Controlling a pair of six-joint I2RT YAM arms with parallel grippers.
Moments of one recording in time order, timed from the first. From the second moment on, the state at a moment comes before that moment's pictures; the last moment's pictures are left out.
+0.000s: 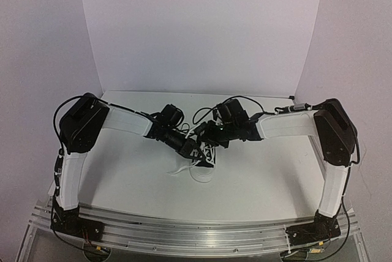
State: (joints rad) left arm -0.73 2.17 1.41 -0.17 0.95 -0.10; right arm 0.76 1.95 1.29 -0.07 -0.18 0.89
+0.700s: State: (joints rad) left arm -0.79 2.16 1.39 0.03 0.82 -0.19; right arm 0.75 1.96 1.29 -0.08 -0.17 0.95
